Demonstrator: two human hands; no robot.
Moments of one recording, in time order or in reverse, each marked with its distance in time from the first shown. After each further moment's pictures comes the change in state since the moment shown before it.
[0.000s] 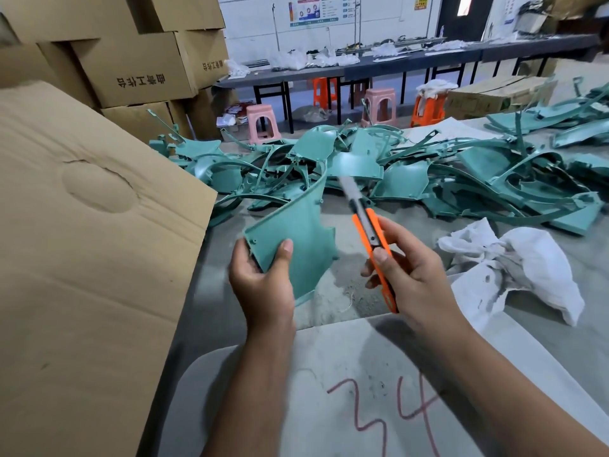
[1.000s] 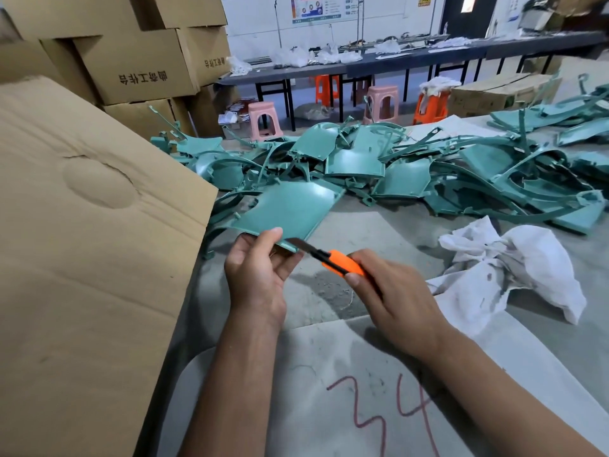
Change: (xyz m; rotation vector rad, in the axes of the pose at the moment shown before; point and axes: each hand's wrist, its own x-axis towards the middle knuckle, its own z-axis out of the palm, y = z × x) left_hand 0.017 0.027 0.000 -0.274 -0.070 -0.418; right_hand -0.007 0.009 0.003 -0.798 -0.222 -0.361
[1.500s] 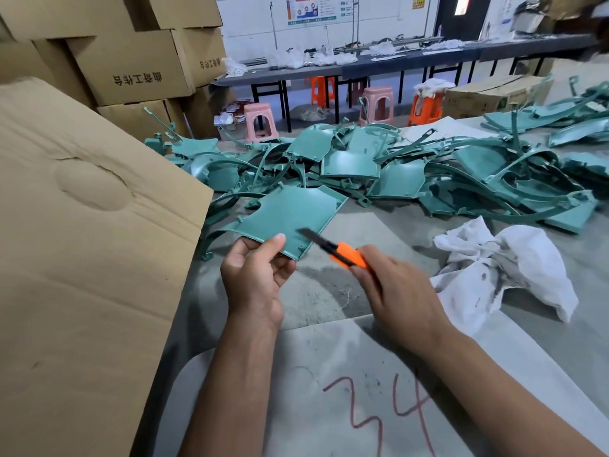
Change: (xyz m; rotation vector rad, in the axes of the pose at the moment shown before) left_hand -0.006 0.000 0.001 0.102 0.056 -0.006; right_hand 0.001 0.006 -0.003 -0.208 0.037 0.083
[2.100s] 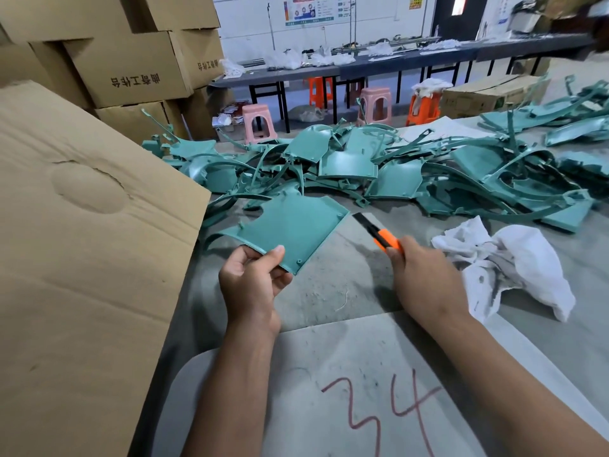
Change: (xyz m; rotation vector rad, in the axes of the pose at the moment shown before) left_hand 0.004 -0.013 -0.010 0.117 0.046 0.058; right_hand 0.012 0.034 -0.007 -0.236 -0.046 0.458
